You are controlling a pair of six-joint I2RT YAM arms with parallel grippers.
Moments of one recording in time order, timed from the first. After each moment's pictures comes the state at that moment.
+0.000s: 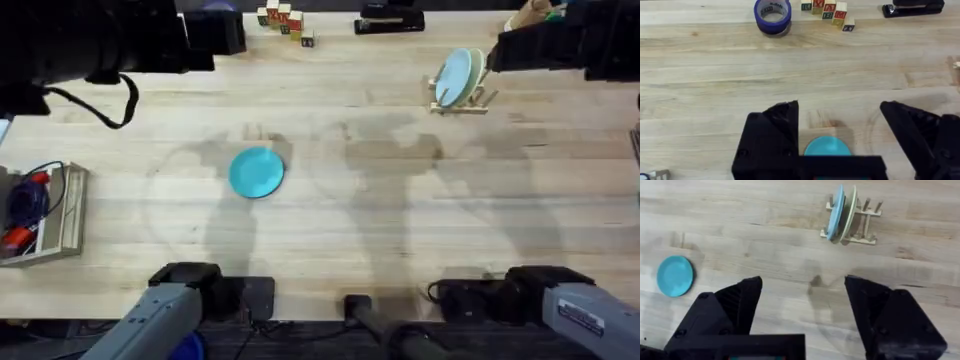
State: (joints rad) left arm -0.01 1.00 1.18 -0.83 0.07 -0.02; right arm -0.01 1.11 1.33 -1.11 -0.21 0.00
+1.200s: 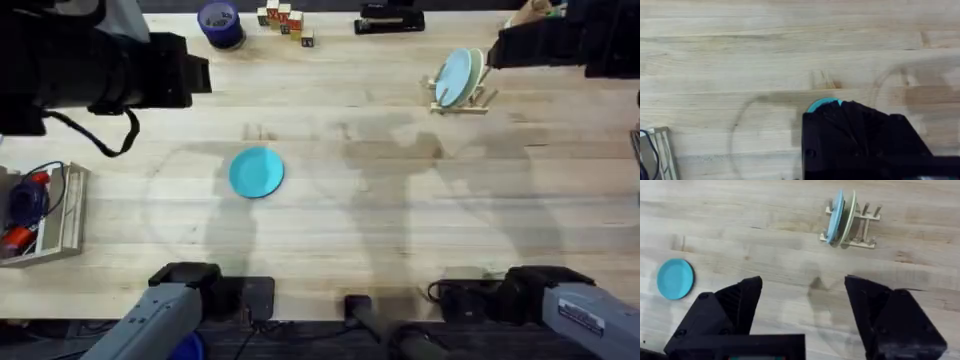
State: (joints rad) left arm -0.01 1.00 1.18 -1.03 0.05 -0.02; right arm -0.01 1.11 1.33 -1.09 -0.21 0.00
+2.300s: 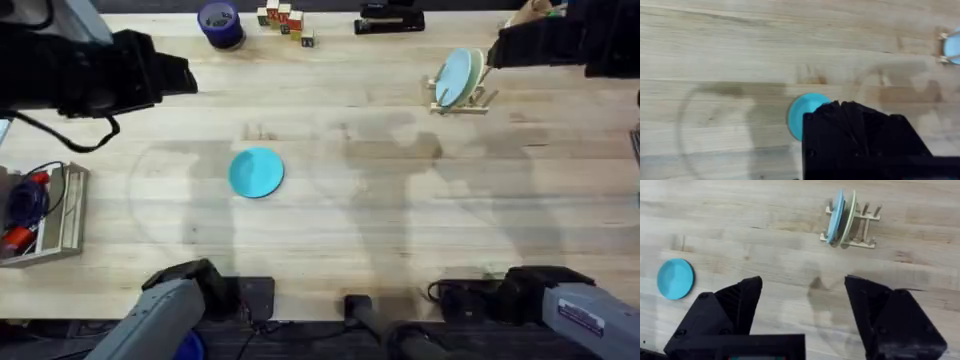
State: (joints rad) left arm 0.28 1.06 1.18 -1.08 0.40 0.05; right arm -0.01 1.11 1.33 -1.09 -0.21 0.00
